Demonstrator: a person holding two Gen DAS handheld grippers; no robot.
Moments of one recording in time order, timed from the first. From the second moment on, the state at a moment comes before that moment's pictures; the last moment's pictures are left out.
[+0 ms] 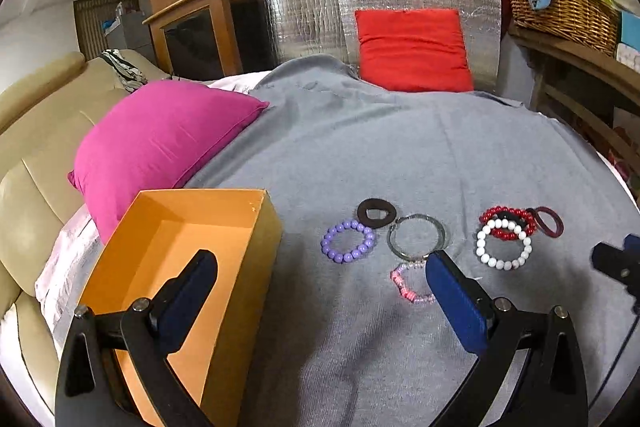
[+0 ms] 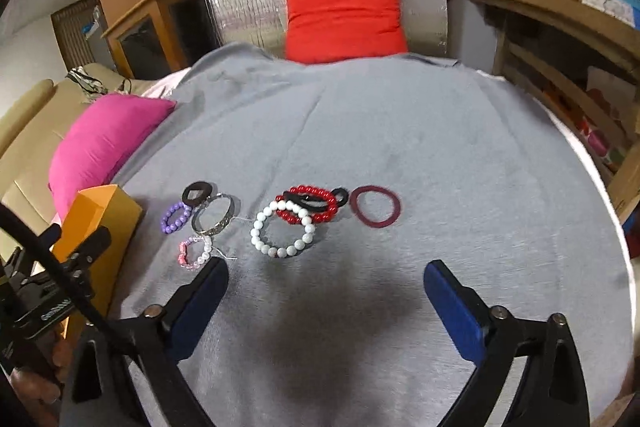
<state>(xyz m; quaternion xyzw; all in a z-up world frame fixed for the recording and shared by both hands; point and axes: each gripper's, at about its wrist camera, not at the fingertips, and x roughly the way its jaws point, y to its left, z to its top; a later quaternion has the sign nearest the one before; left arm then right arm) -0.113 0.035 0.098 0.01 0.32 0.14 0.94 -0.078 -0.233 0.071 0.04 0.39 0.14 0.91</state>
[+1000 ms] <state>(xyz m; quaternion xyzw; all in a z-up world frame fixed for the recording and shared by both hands) -0.103 0.030 0.095 0.01 0.33 0.13 0.94 -0.051 -0.212 0.048 0.09 0.44 0.14 0.88</state>
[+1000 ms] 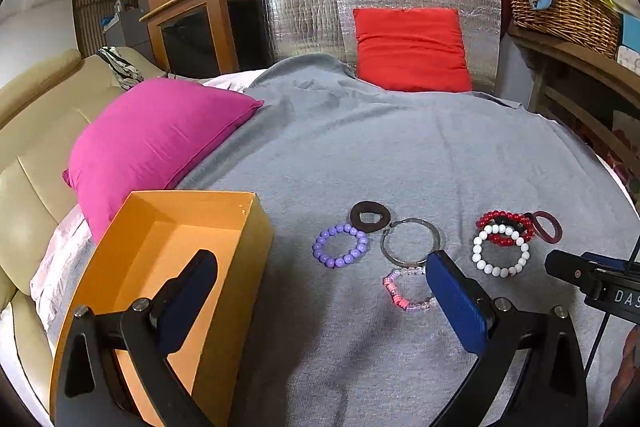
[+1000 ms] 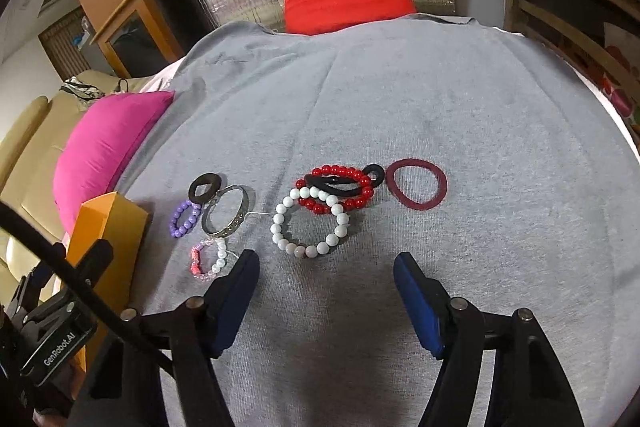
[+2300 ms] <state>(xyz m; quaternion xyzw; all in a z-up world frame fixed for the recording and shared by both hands) -0.049 0.032 0.066 0.00 0.40 0.05 0.92 -0.020 -0.237 0.016 0.11 0.47 0.10 0.87</state>
